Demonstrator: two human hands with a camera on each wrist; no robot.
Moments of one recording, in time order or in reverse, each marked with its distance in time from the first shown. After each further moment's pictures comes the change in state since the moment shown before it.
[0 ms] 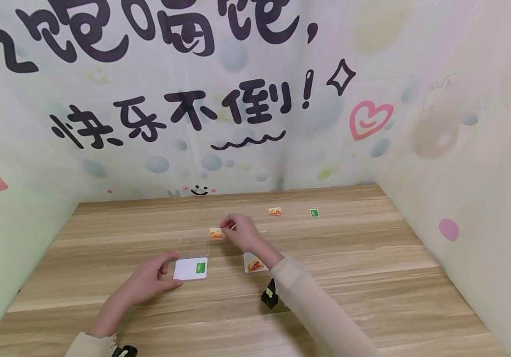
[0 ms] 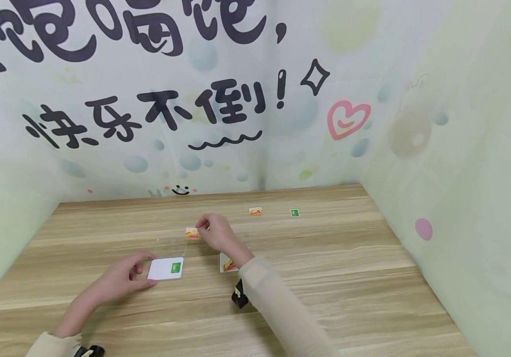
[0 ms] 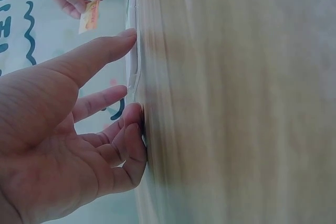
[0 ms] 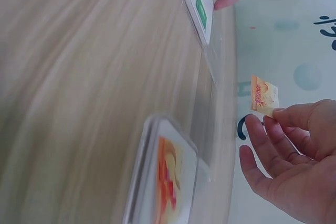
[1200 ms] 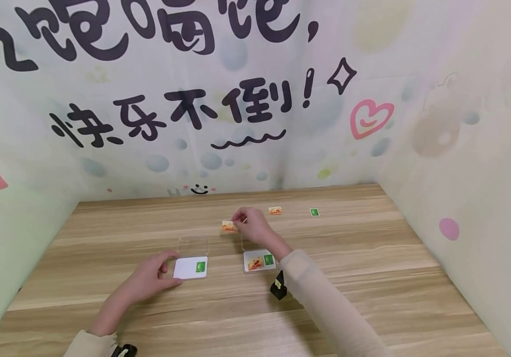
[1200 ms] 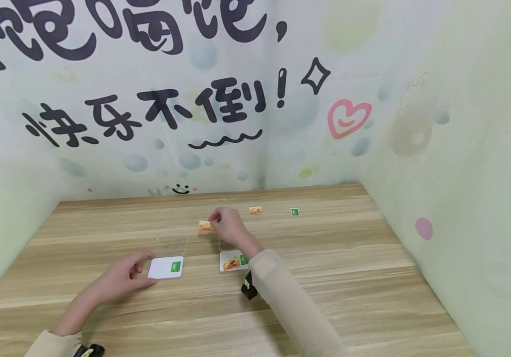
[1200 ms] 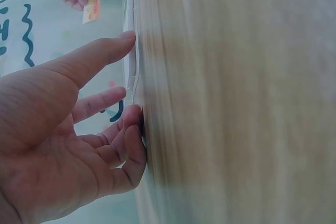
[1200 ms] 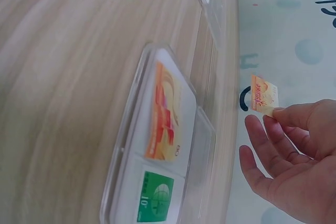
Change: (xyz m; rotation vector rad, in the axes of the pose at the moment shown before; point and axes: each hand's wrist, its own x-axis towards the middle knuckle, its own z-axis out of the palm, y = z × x) left_hand 0.001 -0.001 0.000 0.032 0.016 0.024; right_hand 0.005 0.013 -0.025 -0.023 0.014 0.040
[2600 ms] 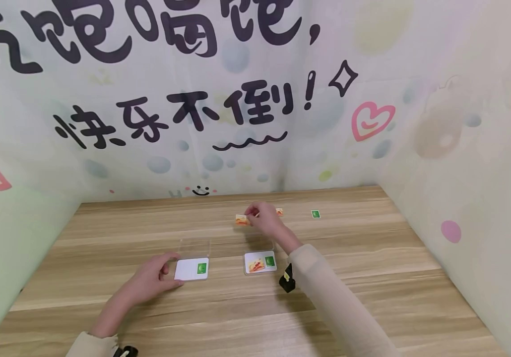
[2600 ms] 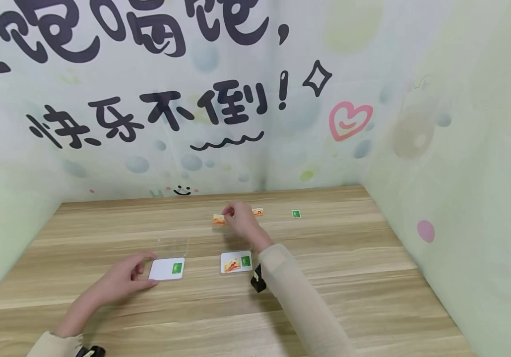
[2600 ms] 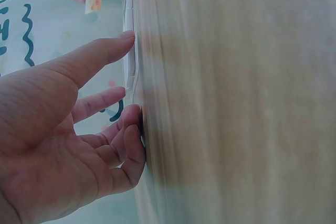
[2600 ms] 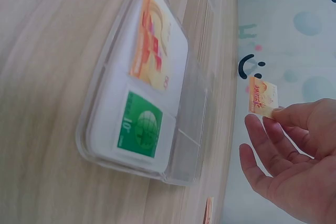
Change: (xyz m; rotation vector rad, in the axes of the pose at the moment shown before) left_hand -0.001 0.000 0.002 -0.012 0.002 -0.003; right_hand 0.006 0.013 -0.025 -0.037 0.049 0.052
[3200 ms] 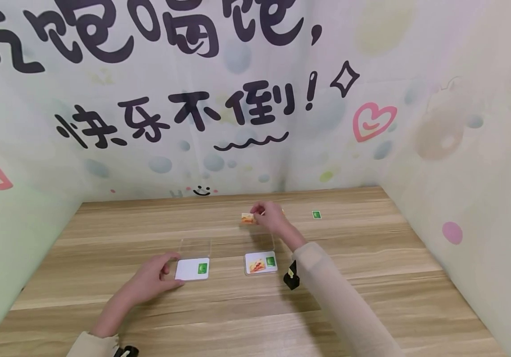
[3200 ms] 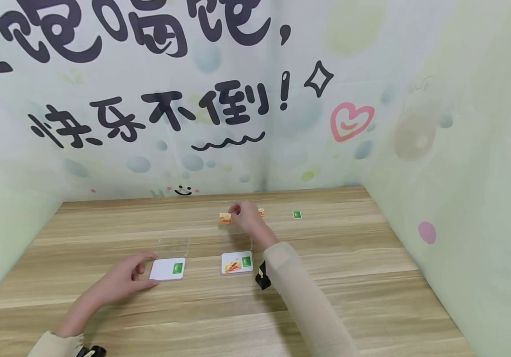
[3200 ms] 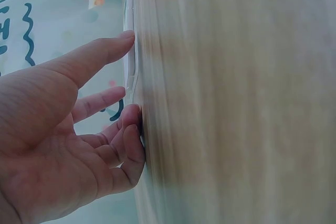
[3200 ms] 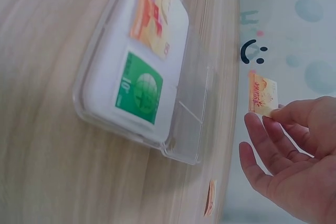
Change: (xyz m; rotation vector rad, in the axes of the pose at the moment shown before) left_hand 0.000 0.001 -0.001 -0.003 0.005 0.014; right_hand 0.004 0.008 -0.009 0.000 0.009 0.030
